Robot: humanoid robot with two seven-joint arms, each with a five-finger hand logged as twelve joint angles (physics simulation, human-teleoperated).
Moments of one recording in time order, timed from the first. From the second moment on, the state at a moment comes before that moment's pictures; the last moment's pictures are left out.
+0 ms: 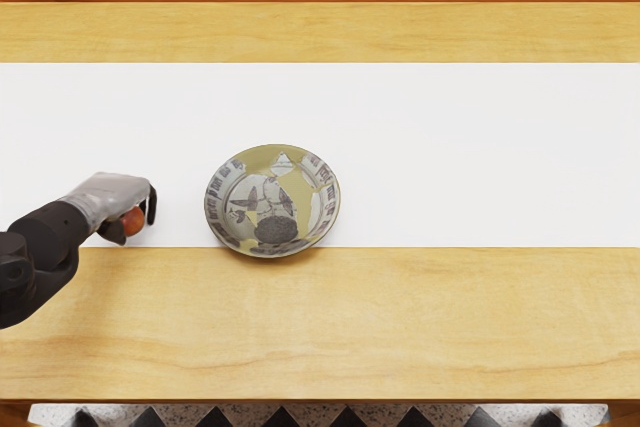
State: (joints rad) left arm -0.87 0.82 -0.11 -1.67 1.56 0.02 0.61; right arm -0.06 0.00 -0.18 0.33 -0.04 -0.06 0.26
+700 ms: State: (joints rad) left arm -1.05 0.80 -0.12 -1.66 1.51 -0.02 0.61; right arm -0.06 0.00 -0.18 0.33 -0.04 -0.06 0.26
